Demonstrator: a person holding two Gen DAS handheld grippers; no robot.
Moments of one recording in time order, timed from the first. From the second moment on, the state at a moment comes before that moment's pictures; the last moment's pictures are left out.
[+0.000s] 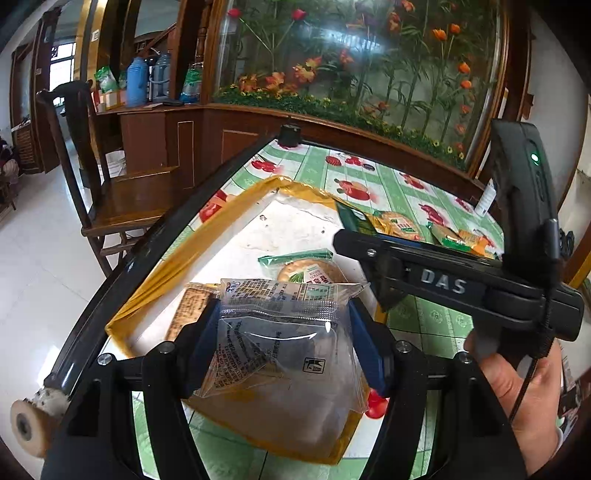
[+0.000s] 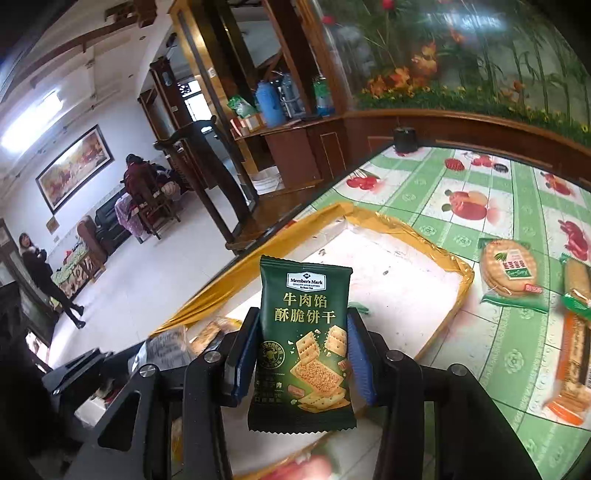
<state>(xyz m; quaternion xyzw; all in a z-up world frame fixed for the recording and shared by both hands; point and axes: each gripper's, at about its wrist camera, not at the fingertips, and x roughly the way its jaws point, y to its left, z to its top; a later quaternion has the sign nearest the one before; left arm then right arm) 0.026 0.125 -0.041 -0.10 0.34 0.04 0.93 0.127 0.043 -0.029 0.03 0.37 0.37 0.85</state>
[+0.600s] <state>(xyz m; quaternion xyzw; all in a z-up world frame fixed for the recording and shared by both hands) 0.052 0.109 -0.065 -0.06 0.37 0.05 0.92 0.155 0.056 -0.056 0.02 0.39 0.36 0.85</state>
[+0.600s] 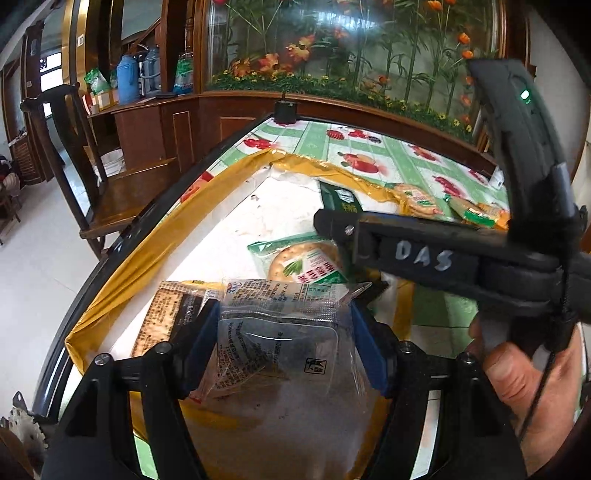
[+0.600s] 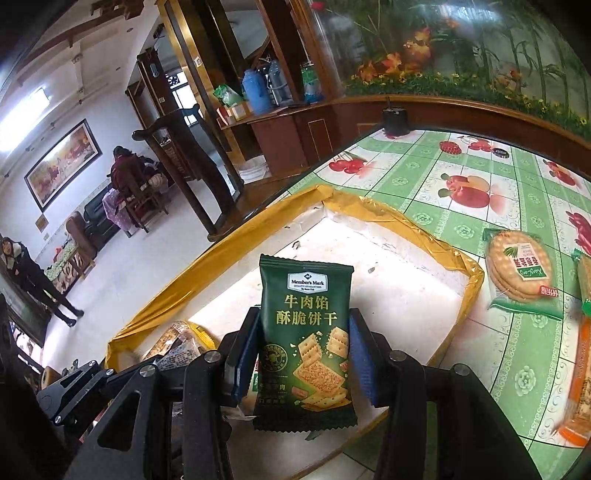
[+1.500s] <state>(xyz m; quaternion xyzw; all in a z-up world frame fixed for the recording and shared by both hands) -0.030 0.124 0.030 -0.14 0.24 0.02 0.96 0.061 -0.034 0.035 0.03 0.27 0.32 0.91</state>
